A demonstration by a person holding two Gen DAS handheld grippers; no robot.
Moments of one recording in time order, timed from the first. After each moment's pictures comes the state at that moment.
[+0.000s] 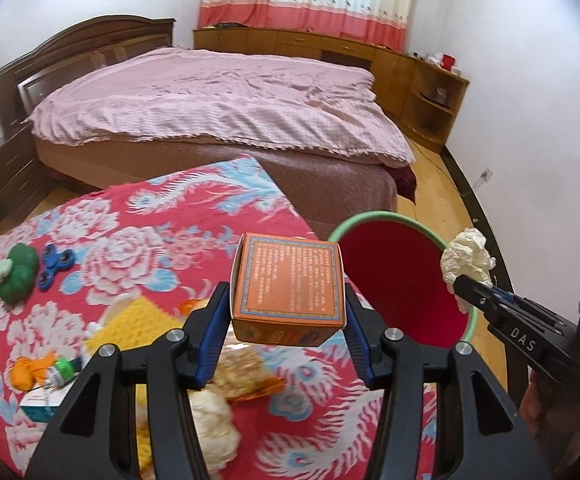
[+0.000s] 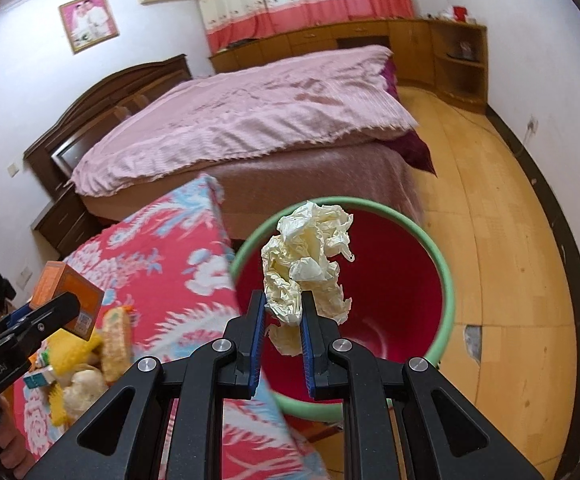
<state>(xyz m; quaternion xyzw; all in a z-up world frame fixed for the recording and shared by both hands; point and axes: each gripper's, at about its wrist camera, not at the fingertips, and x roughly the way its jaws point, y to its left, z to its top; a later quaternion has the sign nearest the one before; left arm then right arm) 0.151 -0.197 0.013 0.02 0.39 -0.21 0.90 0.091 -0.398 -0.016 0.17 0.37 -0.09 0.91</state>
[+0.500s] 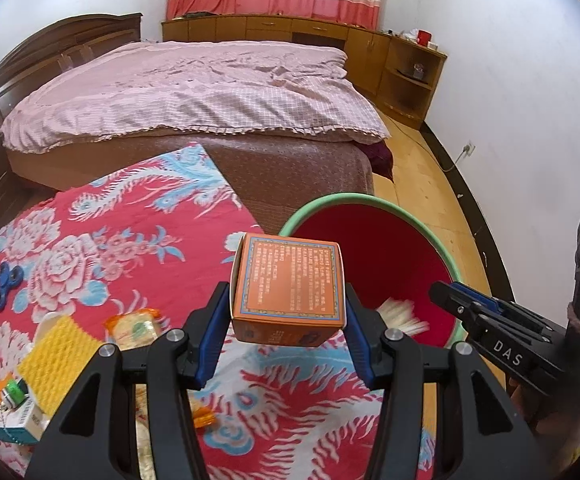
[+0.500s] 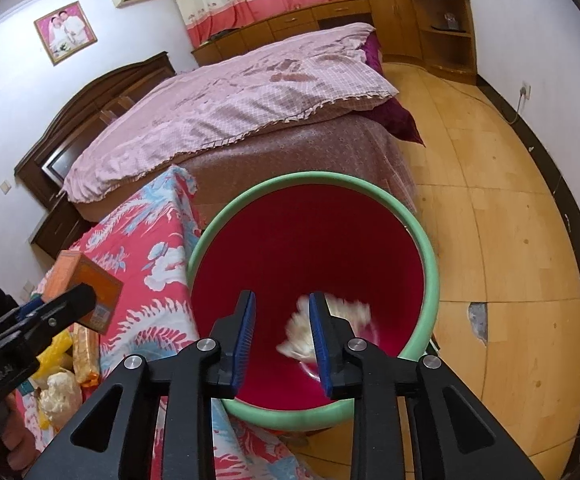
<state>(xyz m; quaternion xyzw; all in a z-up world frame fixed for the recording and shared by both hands) 0.163 -0.258 -0.011 0.05 0.41 -0.25 0.88 0.090 -0.434 -0.045 0.21 0.38 -0.09 0.90</state>
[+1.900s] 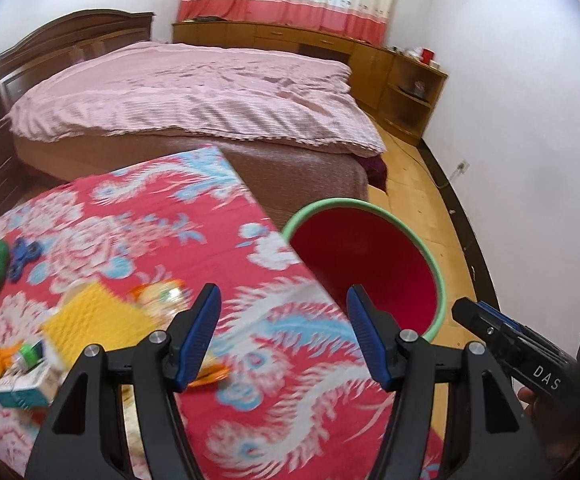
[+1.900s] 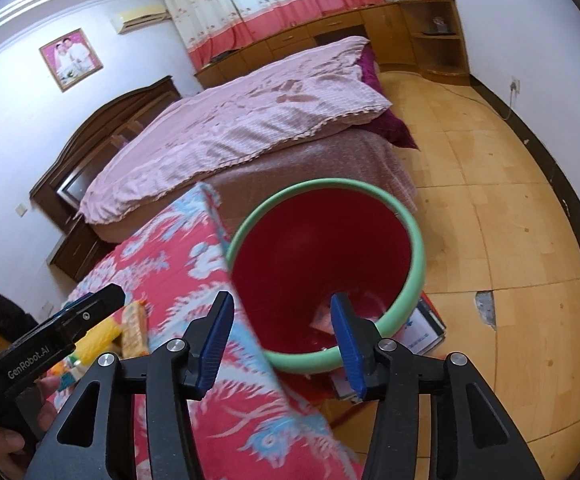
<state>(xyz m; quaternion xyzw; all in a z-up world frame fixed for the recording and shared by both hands) 0.130 -0.210 0.012 0.01 0.40 -0.24 0.88 0.034 -0.404 -0.010 0.24 0.35 -0.08 0.90</state>
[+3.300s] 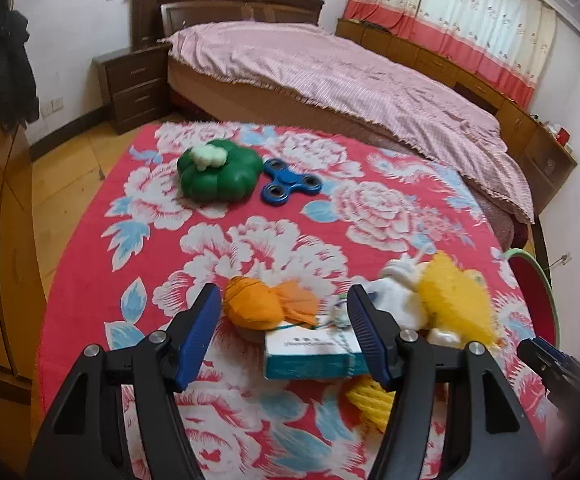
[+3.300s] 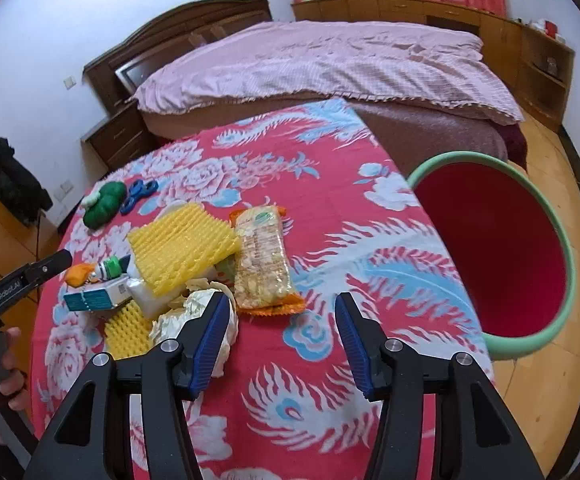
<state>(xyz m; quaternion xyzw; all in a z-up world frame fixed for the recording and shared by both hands) 0.147 0.042 -0.034 -0.09 0.42 0.00 0.90 0.116 -0.234 -0.038 0.09 0.44 0.04 0.89</state>
